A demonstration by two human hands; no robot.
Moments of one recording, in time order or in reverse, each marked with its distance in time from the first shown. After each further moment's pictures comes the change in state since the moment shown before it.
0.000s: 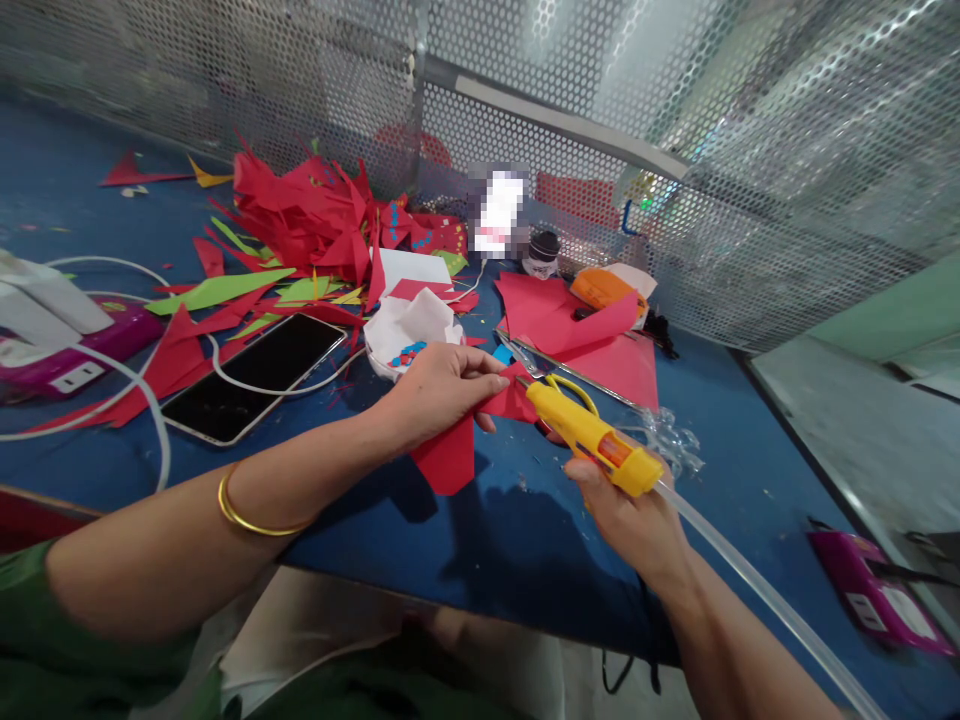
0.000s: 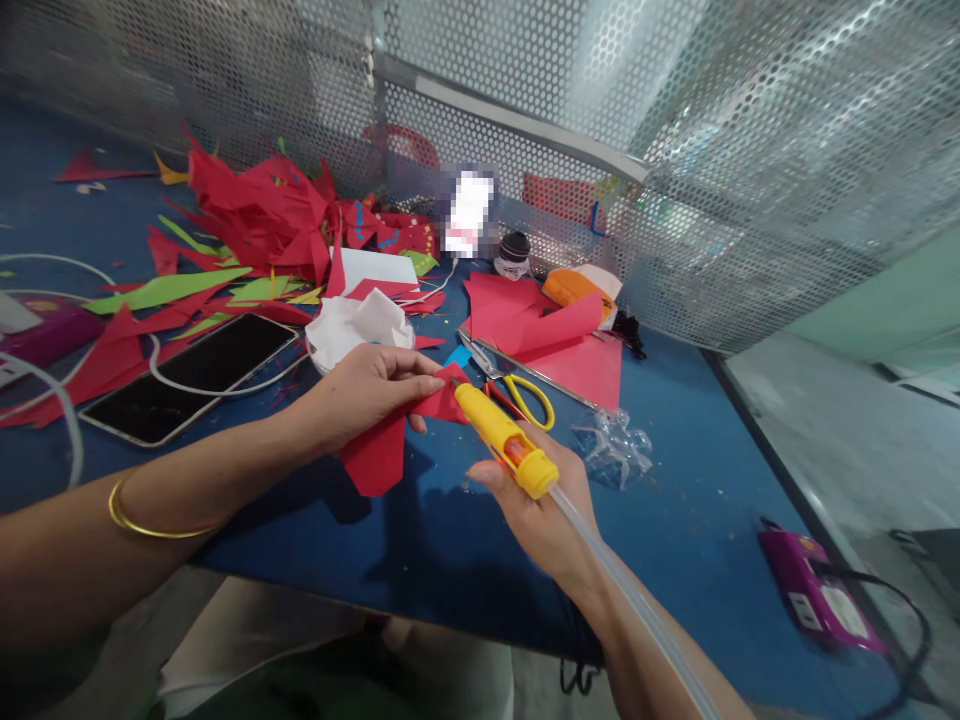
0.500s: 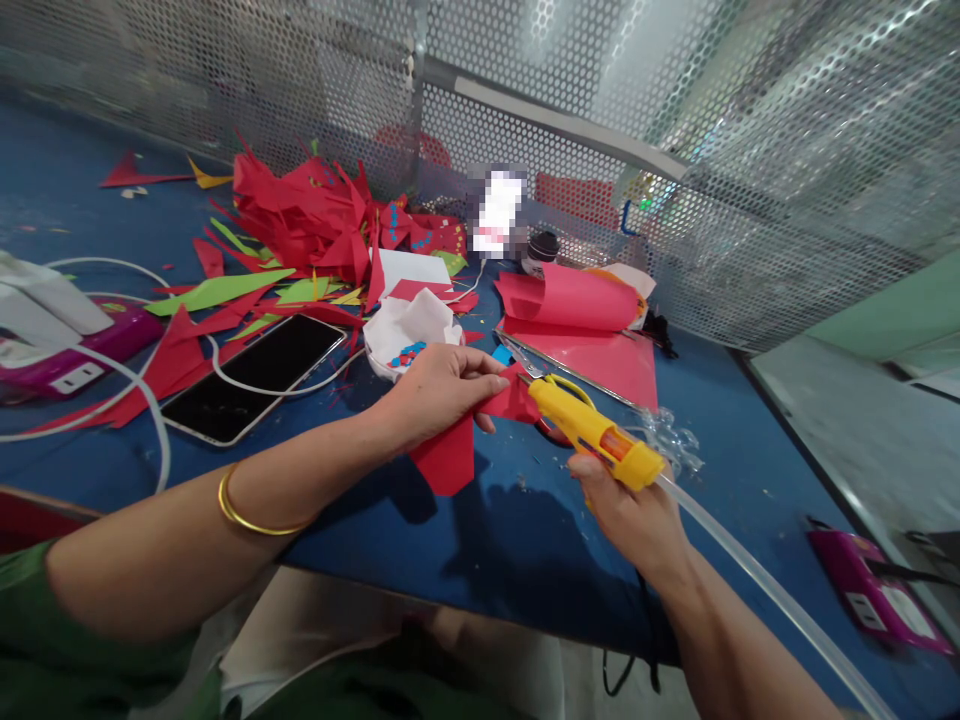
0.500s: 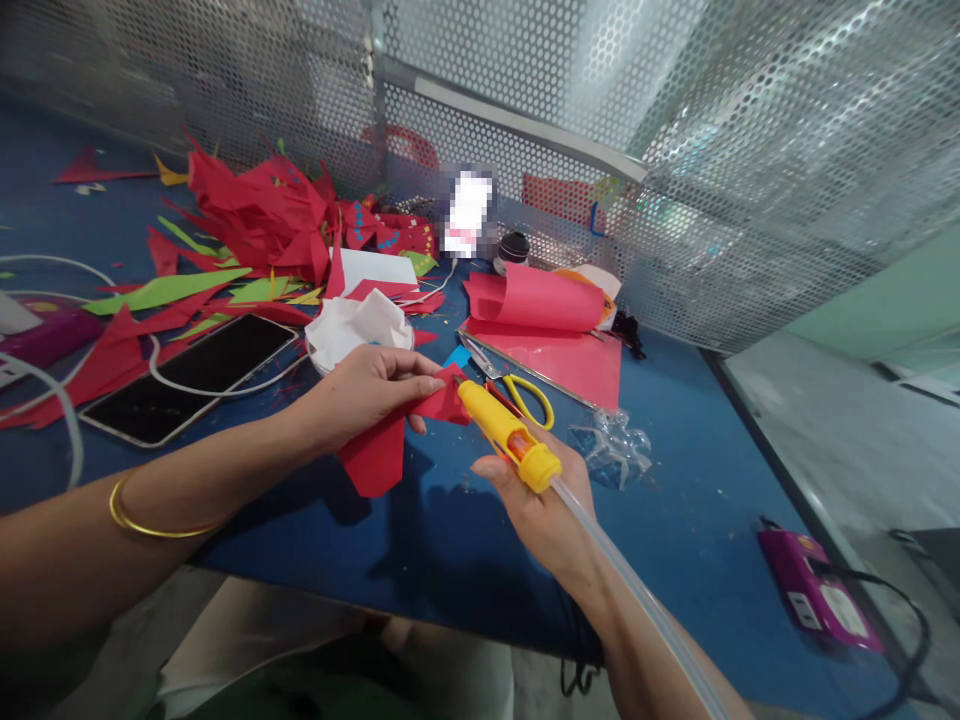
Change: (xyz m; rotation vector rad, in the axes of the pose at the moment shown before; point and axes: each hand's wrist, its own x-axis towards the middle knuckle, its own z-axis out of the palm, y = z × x) left_hand 0.001 -0.001 0.000 -0.026 -0.008 -0.006; right_hand 0.000 0.003 0.002 0.009 0.058 0.020
